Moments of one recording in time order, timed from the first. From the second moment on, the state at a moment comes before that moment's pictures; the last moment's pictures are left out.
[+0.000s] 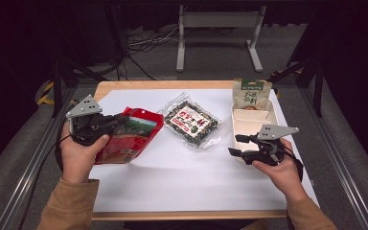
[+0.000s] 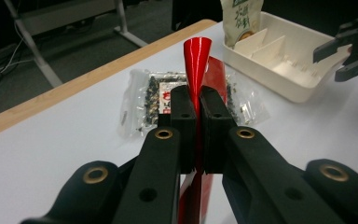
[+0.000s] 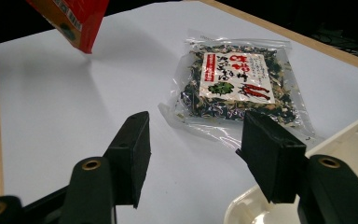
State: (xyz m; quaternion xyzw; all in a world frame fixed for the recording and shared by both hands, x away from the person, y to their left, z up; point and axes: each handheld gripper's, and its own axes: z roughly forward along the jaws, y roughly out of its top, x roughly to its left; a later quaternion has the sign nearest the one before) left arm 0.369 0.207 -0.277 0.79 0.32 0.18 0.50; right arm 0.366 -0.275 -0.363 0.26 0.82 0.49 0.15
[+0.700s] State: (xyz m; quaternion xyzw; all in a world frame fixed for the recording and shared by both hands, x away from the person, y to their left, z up) left arm 0.356 0.146 -0.275 0.79 0.23 0.13 0.56; right arm 0.355 -0.258 -0.353 0.22 0.83 0.50 0.13
